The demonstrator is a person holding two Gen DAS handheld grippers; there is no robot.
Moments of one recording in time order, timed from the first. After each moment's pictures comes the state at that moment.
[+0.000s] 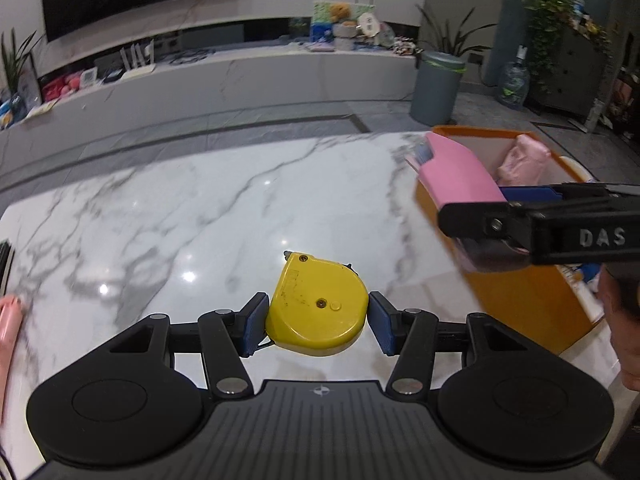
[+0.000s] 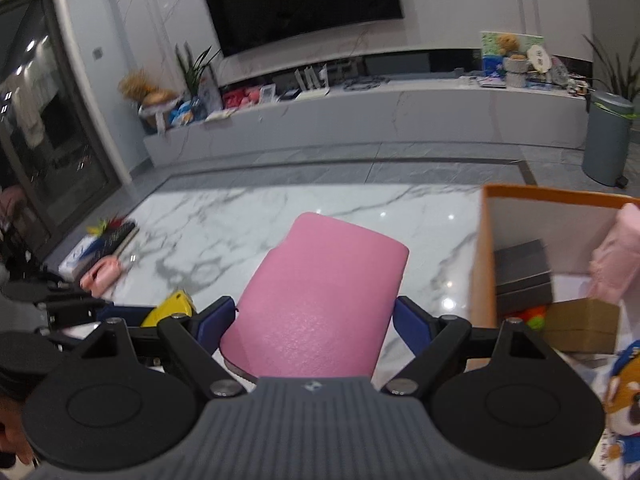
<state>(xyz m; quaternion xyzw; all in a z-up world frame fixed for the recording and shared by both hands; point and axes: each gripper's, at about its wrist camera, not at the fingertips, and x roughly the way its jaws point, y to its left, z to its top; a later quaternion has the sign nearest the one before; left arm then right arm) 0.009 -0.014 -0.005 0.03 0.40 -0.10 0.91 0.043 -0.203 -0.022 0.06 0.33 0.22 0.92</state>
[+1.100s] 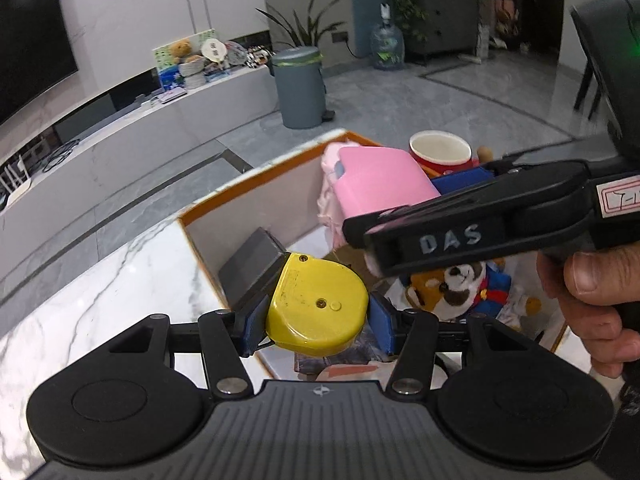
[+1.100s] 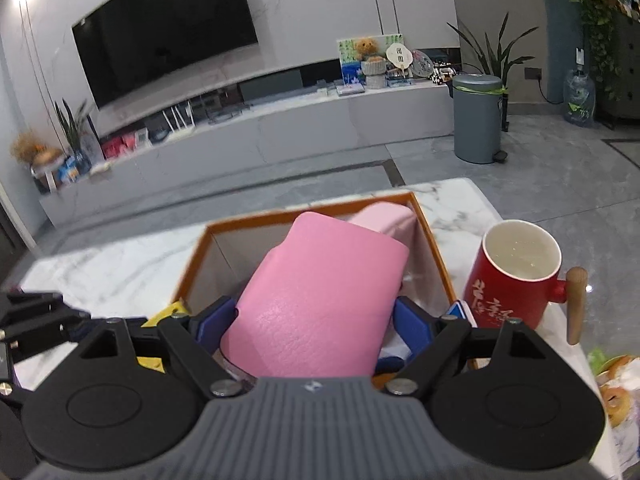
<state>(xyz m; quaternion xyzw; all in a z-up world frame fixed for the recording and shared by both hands) 0.063 -0.231 -0.025 0.18 0.36 -0.25 0.88 0.065 -0.380 -0.025 0.09 0.33 0.05 0.94</state>
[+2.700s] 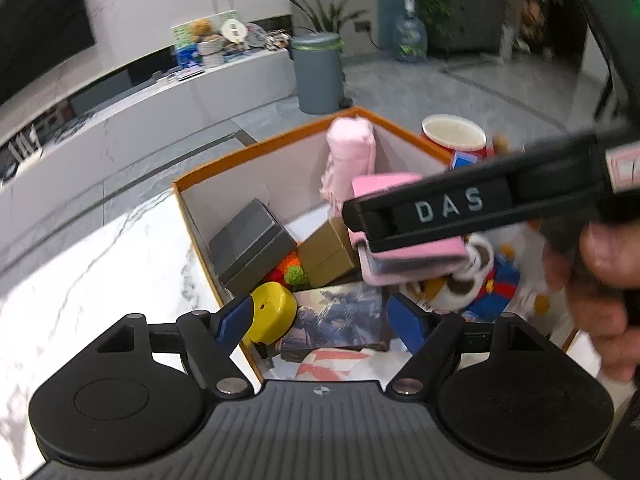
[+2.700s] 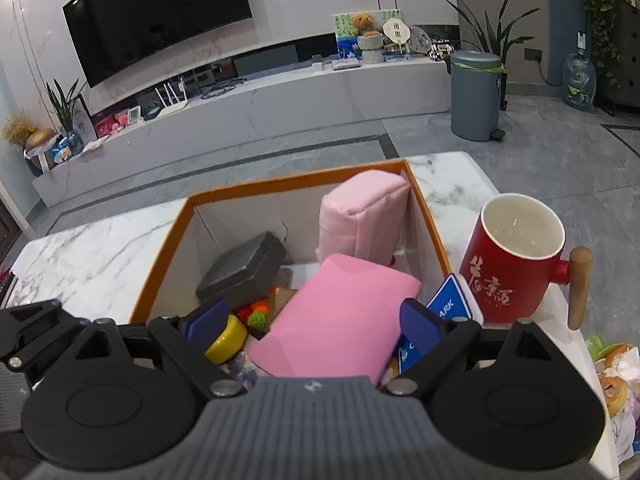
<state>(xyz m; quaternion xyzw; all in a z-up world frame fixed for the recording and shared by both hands) 0.051 -0.221 -0.033 0.13 0.38 -0.21 0.89 0.071 -0.384 -0.039 0.09 0.36 0.05 0.93</state>
